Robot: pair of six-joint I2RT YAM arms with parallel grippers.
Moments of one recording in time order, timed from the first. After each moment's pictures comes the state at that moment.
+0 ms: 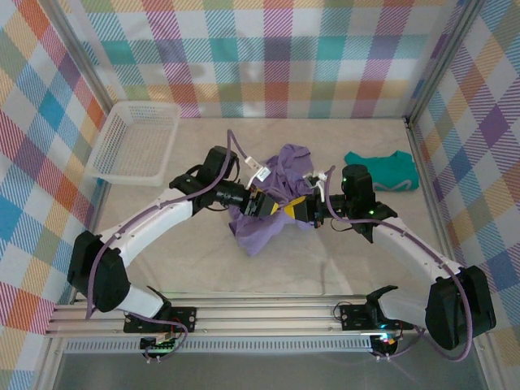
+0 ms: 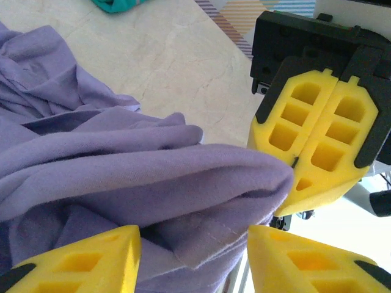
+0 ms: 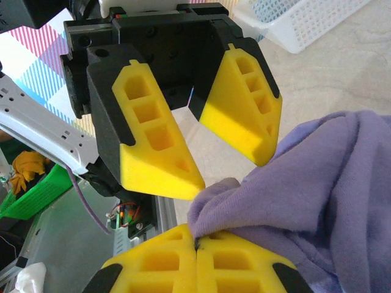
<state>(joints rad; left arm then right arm) -0.61 1.46 1.19 -0.48 0.72 -0.12 0.40 1.17 0.73 -0.03 -1.05 0.20</state>
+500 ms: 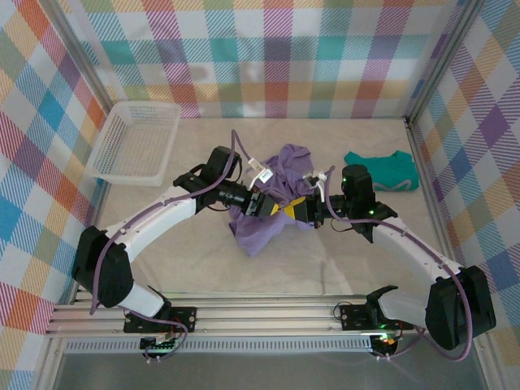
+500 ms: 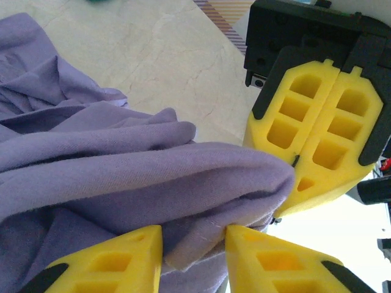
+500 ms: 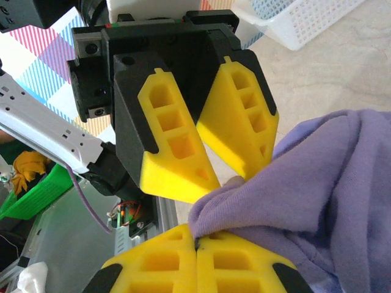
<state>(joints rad) -0.61 1.50 1.20 -0.48 0.77 -0.10 0.40 1.17 0.73 -0.04 -1.05 0.20</state>
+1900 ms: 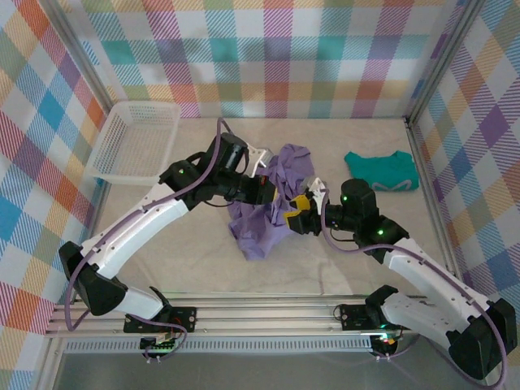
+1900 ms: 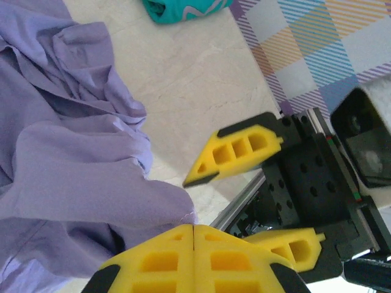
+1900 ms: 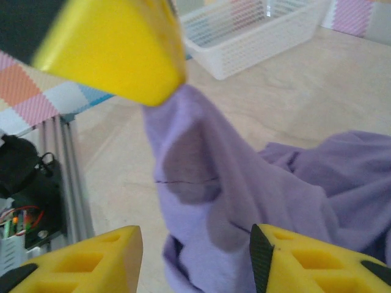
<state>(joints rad) -0.77 1.44 1.54 -0.84 0.38 -0.49 0.60 0.94 0.72 -0.16 -0.58 0.02</state>
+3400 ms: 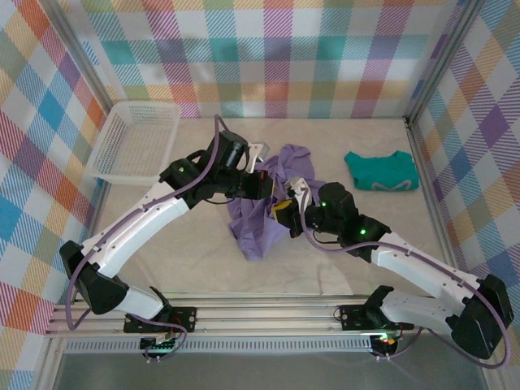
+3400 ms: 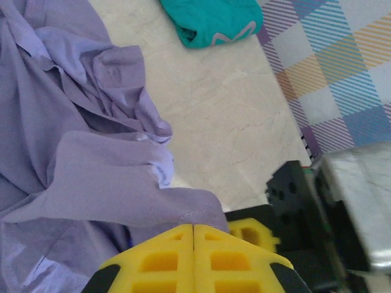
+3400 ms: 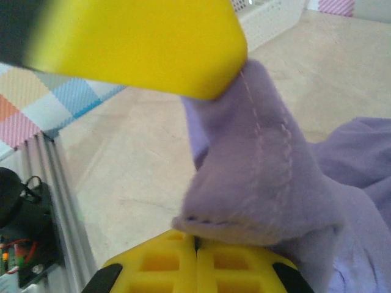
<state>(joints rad) -0.75 1.45 1.56 -0.84 0.27 -0.52 0.76 1.03 0.76 -0.10 -0.34 0.18</state>
